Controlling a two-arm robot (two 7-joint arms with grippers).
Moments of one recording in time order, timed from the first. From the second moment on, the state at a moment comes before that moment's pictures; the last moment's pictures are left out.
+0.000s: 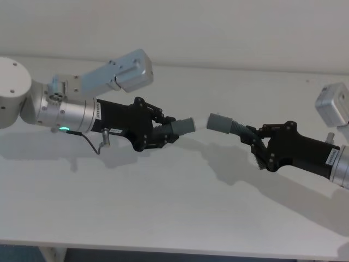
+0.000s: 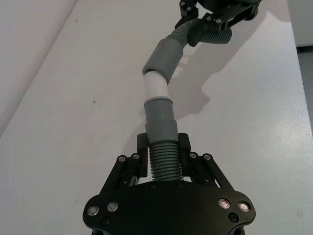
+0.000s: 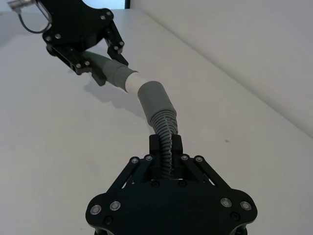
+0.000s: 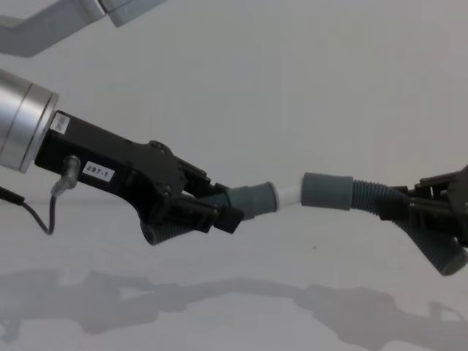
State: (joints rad) left arm -0.64 0.66 0.67 -1.62 -0.32 0.30 -0.91; right arm 0.20 0.68 -0.36 -1.73 0.41 0.15 0.69
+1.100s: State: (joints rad) left arm -0.68 0.67 0.72 -1.61 -0.32 0.27 -0.95; right arm 0.23 0.73 -0.40 -1.73 0.45 0.06 0.77
